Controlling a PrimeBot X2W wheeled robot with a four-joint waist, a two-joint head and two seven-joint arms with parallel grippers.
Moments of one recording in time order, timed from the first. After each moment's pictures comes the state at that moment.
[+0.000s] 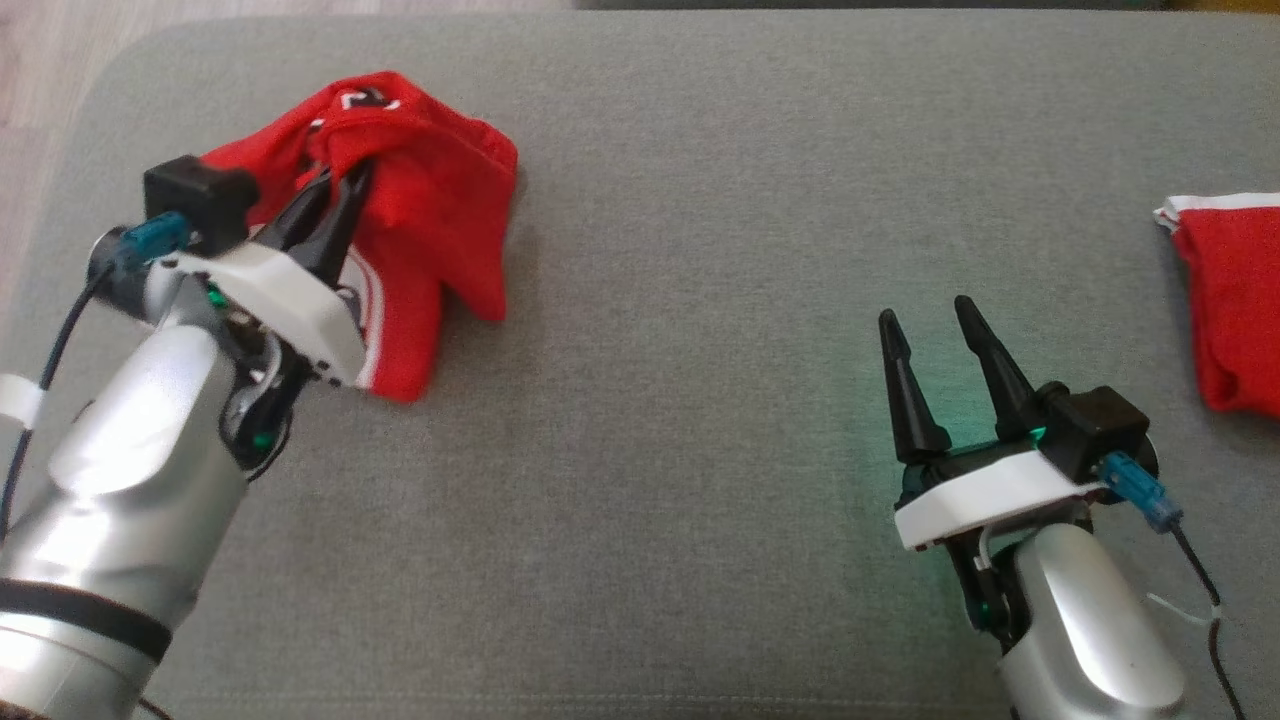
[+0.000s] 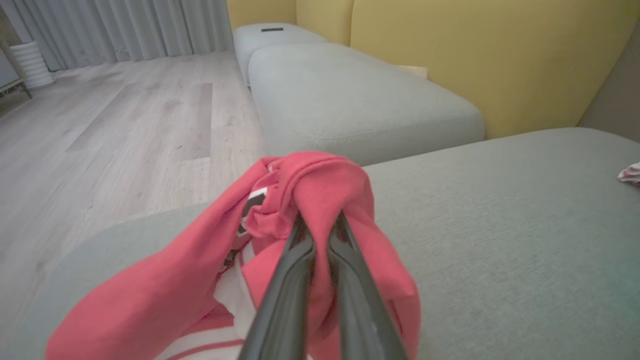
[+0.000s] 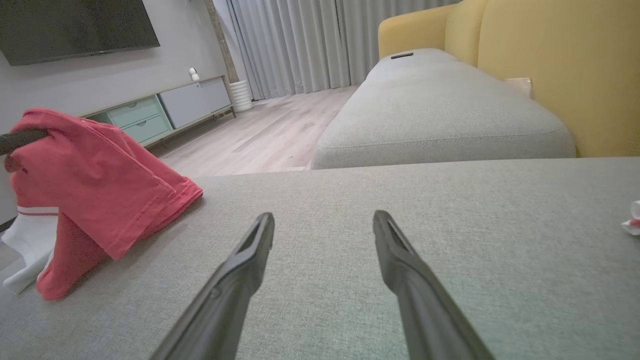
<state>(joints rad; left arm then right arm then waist) -0.77 0.39 -0.72 0.70 -0.64 -0.13 -0.23 -0.25 -0.05 0.18 0.38 0.19 0.13 -0.25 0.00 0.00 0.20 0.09</state>
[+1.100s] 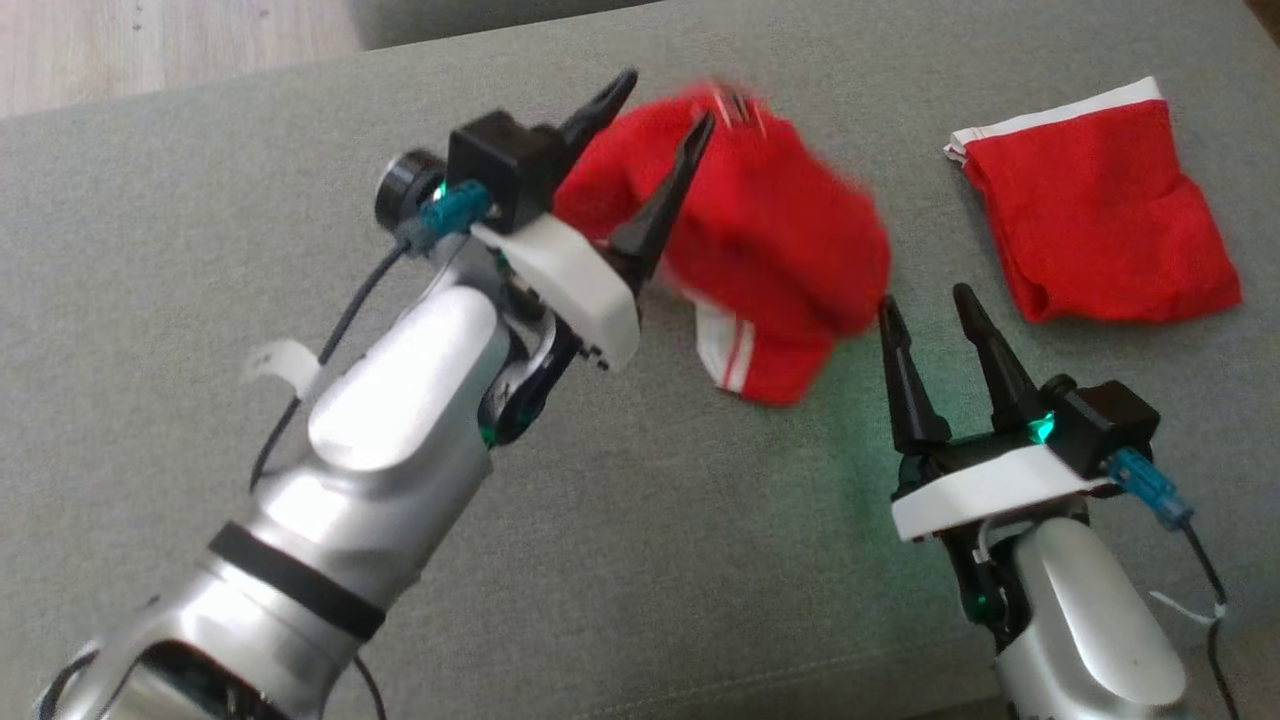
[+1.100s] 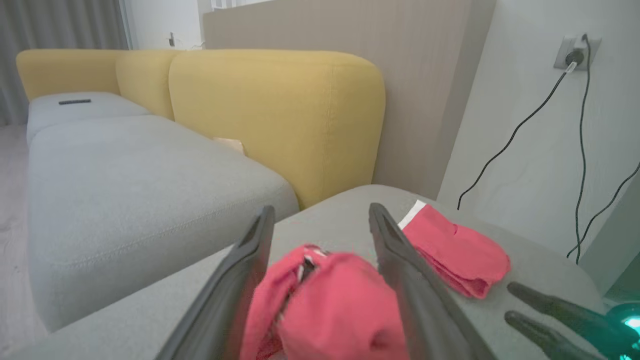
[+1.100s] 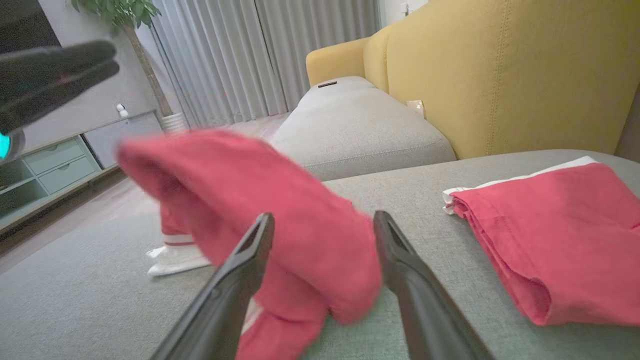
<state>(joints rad) -0.85 0.11 -0.83 0.55 -0.58 -0.03 -0.24 -0.25 -0.05 0.19 0.35 0.25 0.13 -0.25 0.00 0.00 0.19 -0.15</state>
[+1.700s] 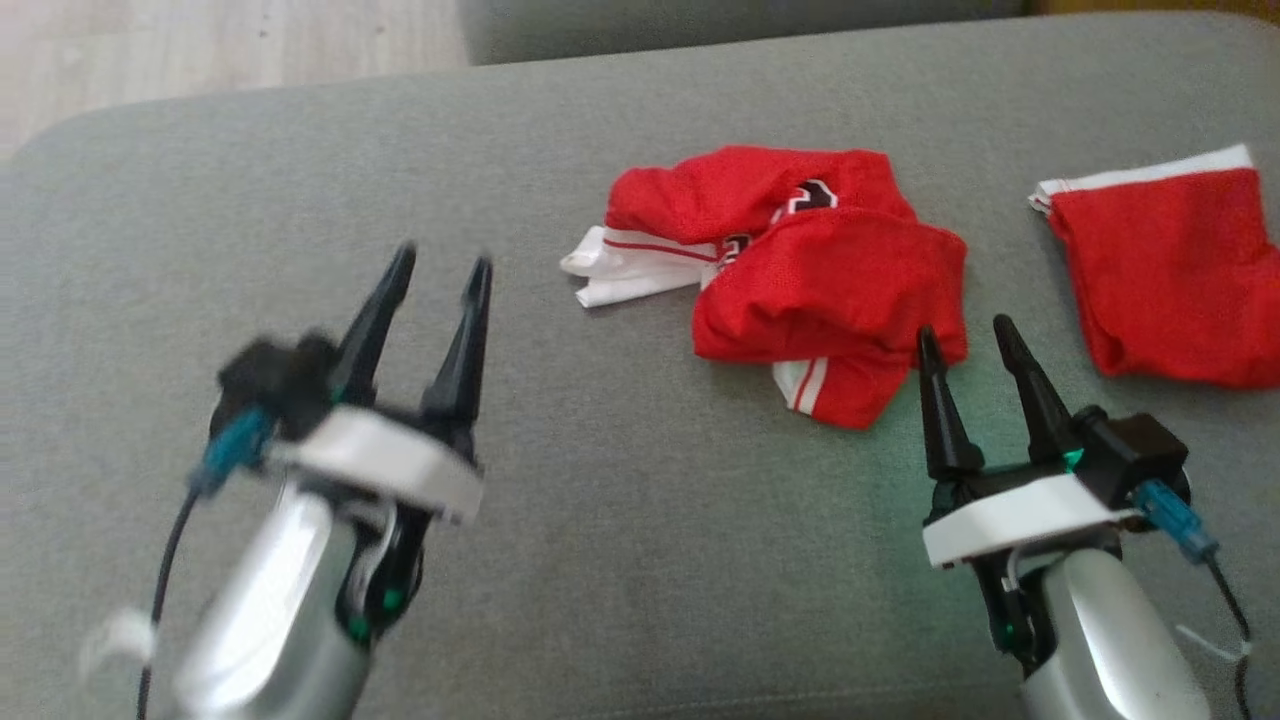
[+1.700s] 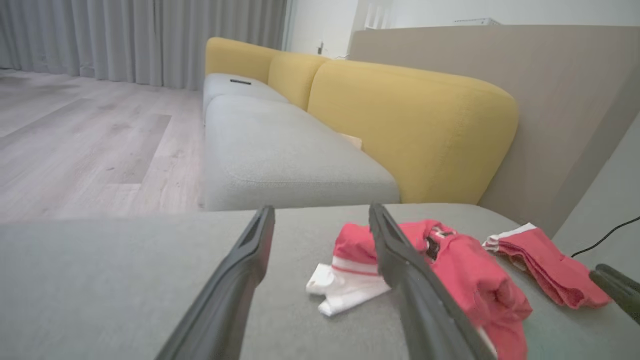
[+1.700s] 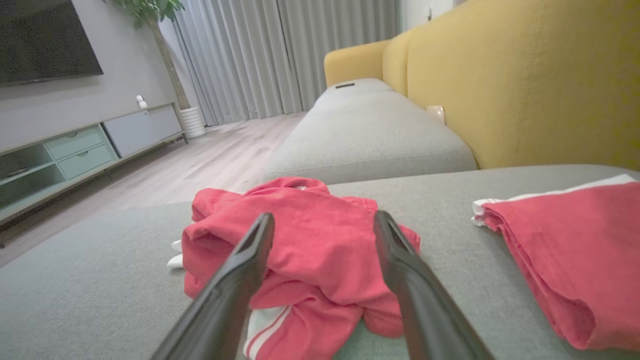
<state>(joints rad) -0.37 0.22 -0.47 0.24 -0.50 0.02 -0.25 -0.20 -0.05 0.12 0.34 0.19 0.13 -0.25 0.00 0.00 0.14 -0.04</state>
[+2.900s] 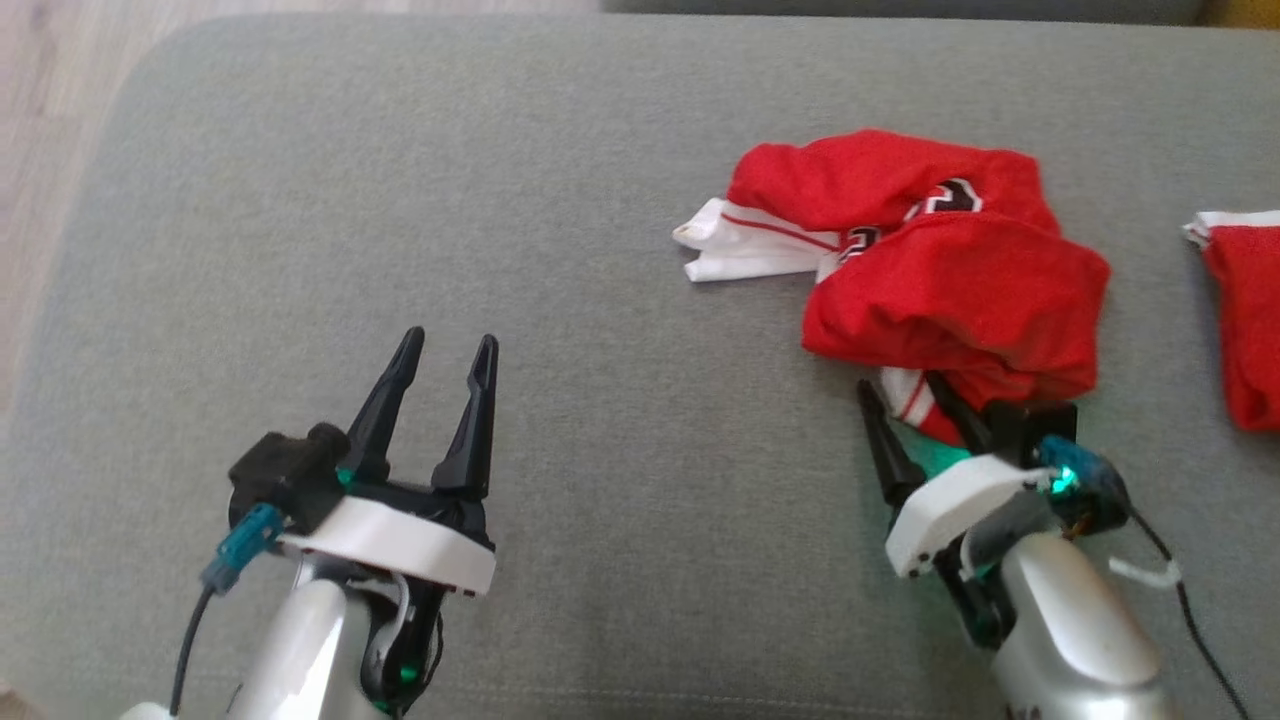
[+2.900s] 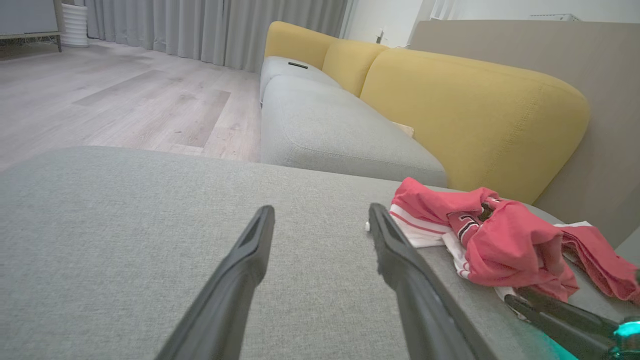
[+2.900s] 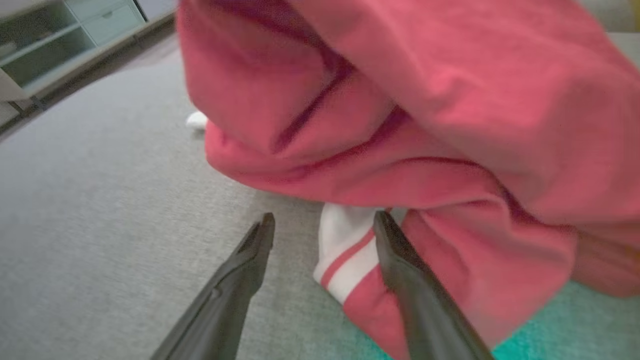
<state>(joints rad) -0.15 0.05 -0.24 0.18 -0.30 -0.12 -0.25 -0.32 -0.05 0.18 0.64 0.17 0.13 -0.11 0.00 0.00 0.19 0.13</state>
